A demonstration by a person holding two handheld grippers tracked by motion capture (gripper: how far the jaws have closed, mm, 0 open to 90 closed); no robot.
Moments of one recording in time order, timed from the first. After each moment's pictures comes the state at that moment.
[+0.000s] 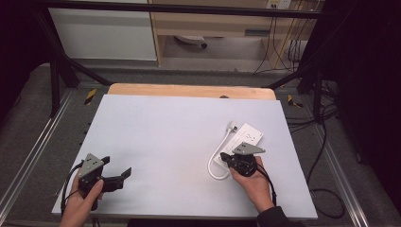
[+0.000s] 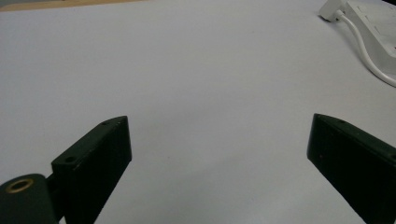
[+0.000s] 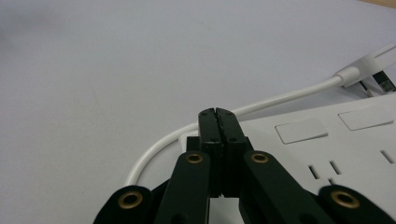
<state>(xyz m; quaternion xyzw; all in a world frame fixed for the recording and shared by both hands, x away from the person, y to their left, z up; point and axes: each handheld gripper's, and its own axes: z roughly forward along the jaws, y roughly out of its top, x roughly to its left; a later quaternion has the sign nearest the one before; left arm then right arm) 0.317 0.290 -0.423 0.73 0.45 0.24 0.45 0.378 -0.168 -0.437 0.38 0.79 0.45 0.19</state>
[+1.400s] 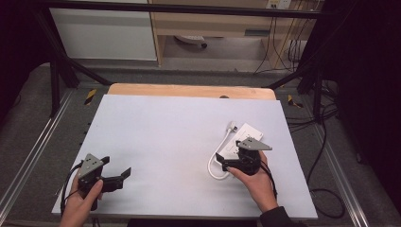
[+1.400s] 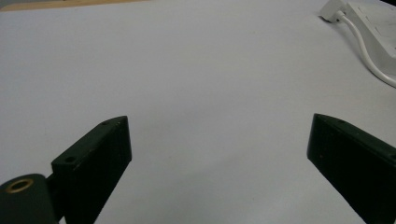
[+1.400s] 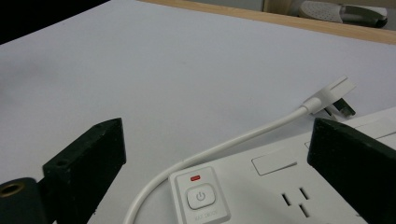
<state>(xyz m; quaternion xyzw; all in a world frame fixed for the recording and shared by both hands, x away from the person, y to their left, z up) 0.316 0.290 -0.423 0.73 0.46 0.24 0.45 0.380 -0.172 -0.418 0.41 0.74 0.48 0.21</state>
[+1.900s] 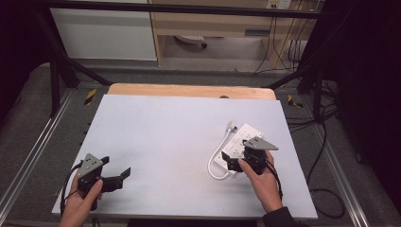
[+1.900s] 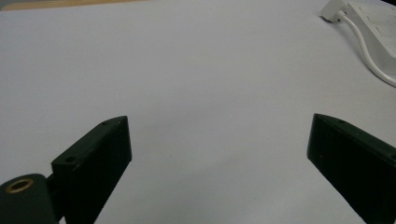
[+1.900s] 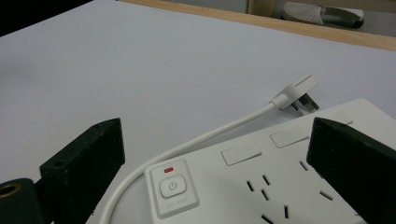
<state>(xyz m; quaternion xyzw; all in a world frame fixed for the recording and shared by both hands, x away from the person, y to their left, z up) 0.316 0.291 -0.423 0.73 0.46 0.24 0.45 0.378 -0.187 -0.413 0.43 0.74 0.47 0.23</state>
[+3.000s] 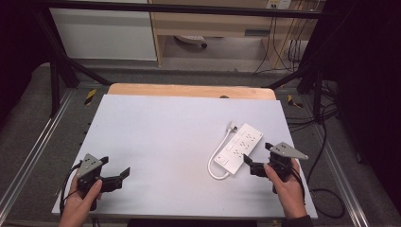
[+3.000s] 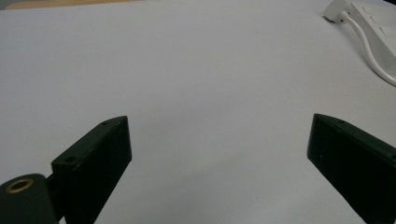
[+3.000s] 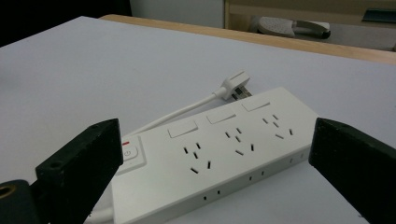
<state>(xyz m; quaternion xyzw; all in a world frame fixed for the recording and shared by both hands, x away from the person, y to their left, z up) 0.316 0.293 -0.423 0.73 0.46 0.24 0.45 0.351 -0.247 -0.403 0.45 0.71 0.48 0.26</state>
